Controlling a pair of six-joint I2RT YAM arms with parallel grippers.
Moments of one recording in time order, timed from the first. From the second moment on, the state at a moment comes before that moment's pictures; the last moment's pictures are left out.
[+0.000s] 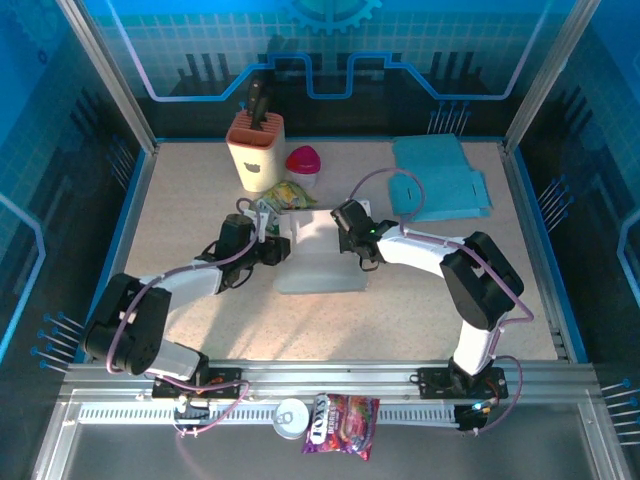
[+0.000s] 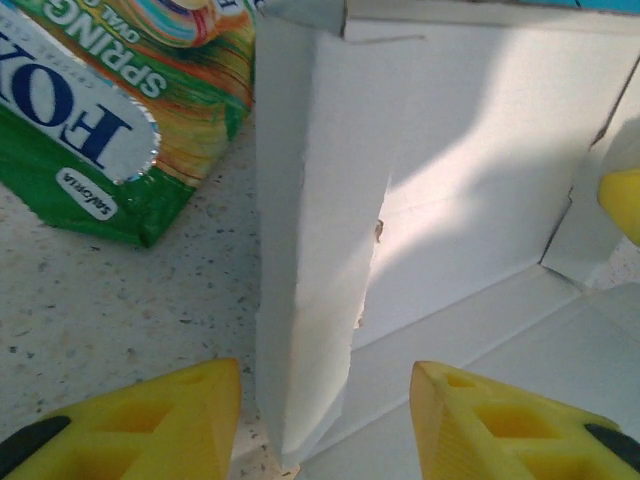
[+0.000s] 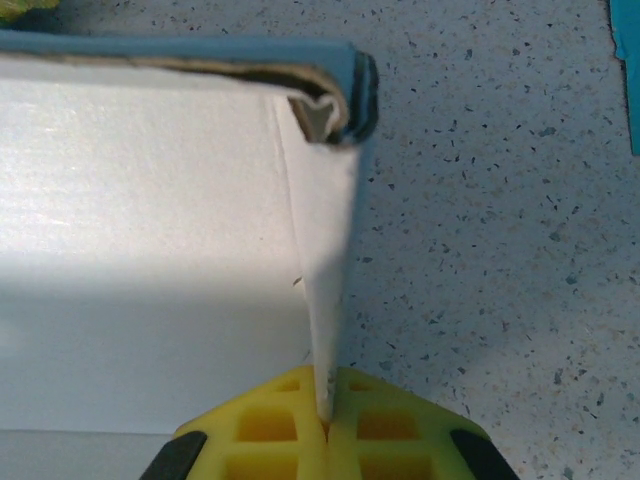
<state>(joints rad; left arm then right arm) -0.31 1.45 0.58 0.21 0.25 -0.32 0.68 1.80 1.12 -0.31 0.38 0.51</state>
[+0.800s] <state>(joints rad) -0.29 1.62 0.73 0.16 0.27 -0.33 0.67 1.80 1.12 -0.31 0.37 0.50</state>
